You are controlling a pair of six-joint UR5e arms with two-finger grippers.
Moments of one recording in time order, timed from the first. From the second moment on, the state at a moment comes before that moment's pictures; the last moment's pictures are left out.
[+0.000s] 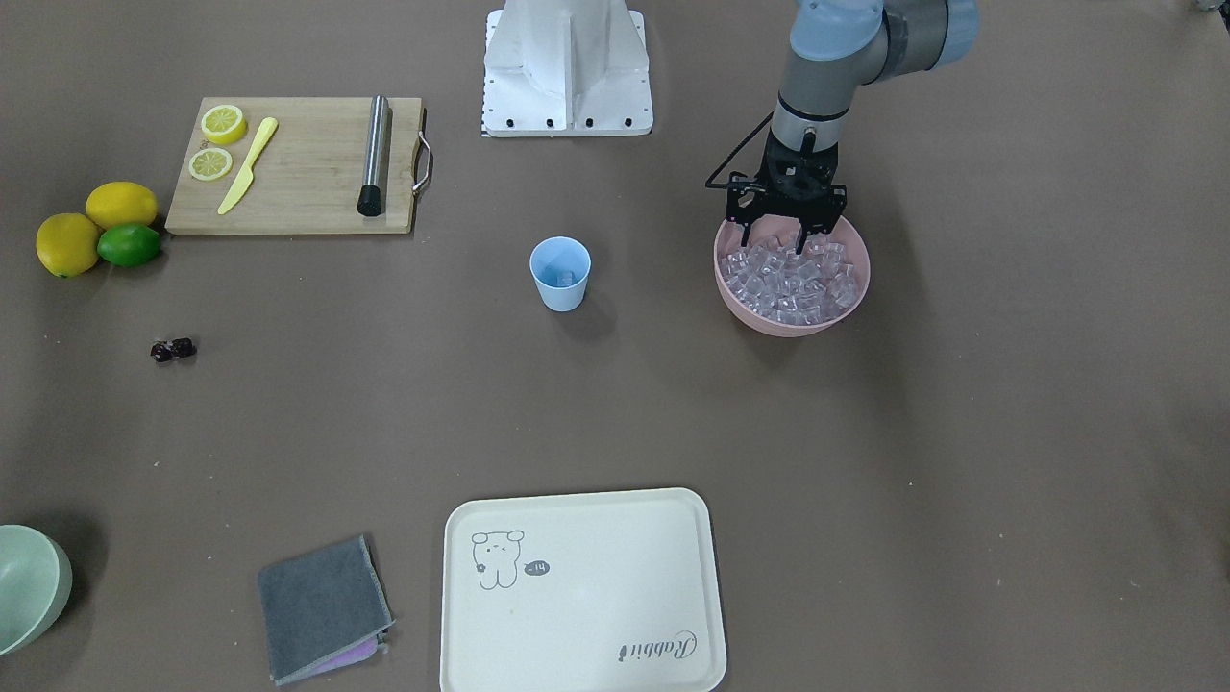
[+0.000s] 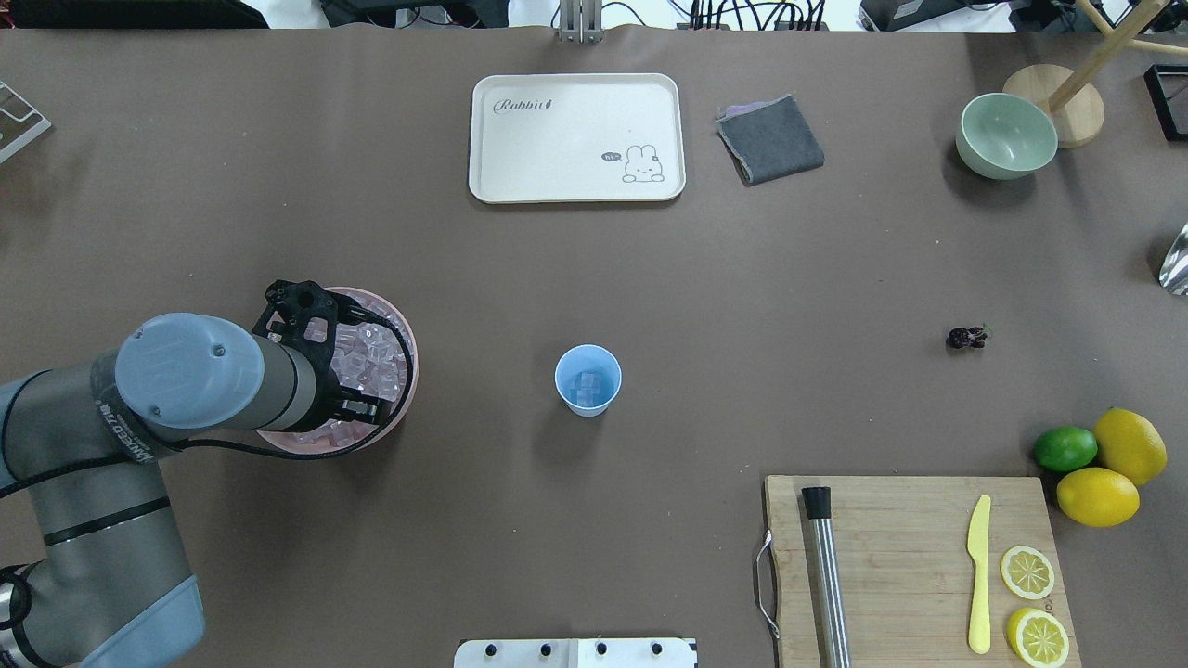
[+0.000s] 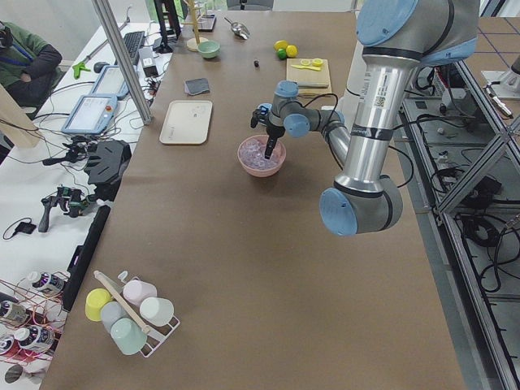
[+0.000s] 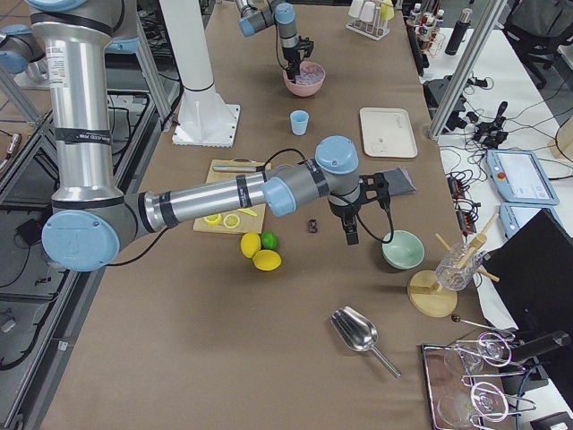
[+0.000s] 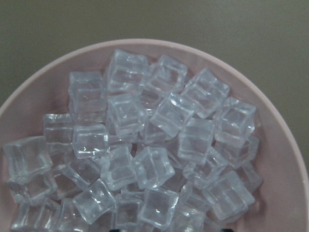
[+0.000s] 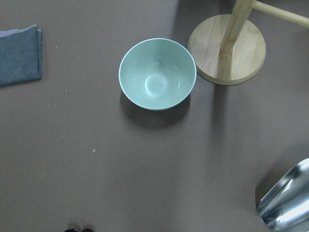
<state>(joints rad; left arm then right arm) -0.47 -1.82 -2.00 -1.69 -1.71 -1.01 1.44 -1.55 1.80 -1.32 2.35 0.31</state>
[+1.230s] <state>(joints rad) -0.45 -1.85 -1.96 -1.69 -1.71 -1.01 1.44 -1.55 1.79 -1.32 2.35 0.31</state>
